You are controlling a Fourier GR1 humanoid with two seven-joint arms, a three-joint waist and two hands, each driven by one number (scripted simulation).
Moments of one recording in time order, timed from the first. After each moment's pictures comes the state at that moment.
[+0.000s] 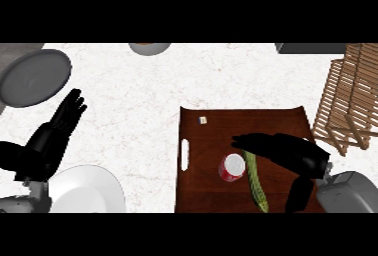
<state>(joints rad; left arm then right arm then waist) -0.07 0.33 -0.03 -1.64 0.13 0.02 0.13 -0.26 -0.48 0.38 -1.59 0.55 0.64 -0.19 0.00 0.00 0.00</state>
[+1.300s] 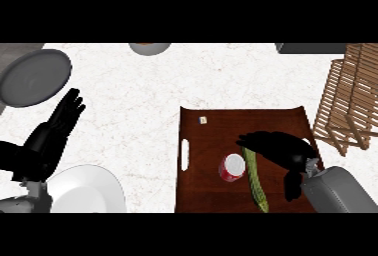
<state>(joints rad) -0.07 0.26 0.05 -1.66 0.08 -0.06 0.16 -0.28 -0.40 0.38 -1.43 0.94 0.65 -0.19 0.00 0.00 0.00</state>
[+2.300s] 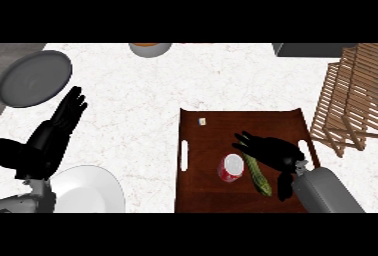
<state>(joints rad) -0.08 0.21 0.07 -1.68 0.03 -0.08 0.18 -0.29 -0.32 0.36 -1.20 1.09 0.52 -0.37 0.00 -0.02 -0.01</state>
